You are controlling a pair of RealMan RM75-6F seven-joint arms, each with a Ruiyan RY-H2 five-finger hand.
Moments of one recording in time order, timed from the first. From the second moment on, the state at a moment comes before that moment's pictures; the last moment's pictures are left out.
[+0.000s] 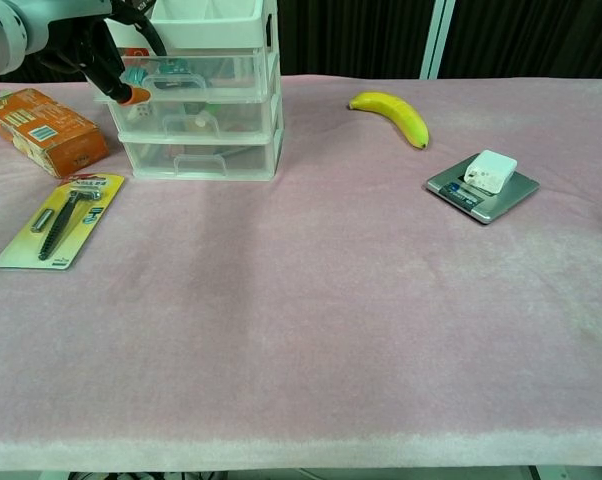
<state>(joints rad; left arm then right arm) -0.88 -1.38 -0.30 -1.71 0.61 1.10 0.53 0.09 -1.07 0.10 -1.72 -1.34 1.33 0.24</state>
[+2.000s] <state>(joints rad) -0.76 -1.18 -0.20 -2.01 0.73 1.09 0.39 0.09 -1.07 0.10 -1.73 -1.34 1.33 0.24</state>
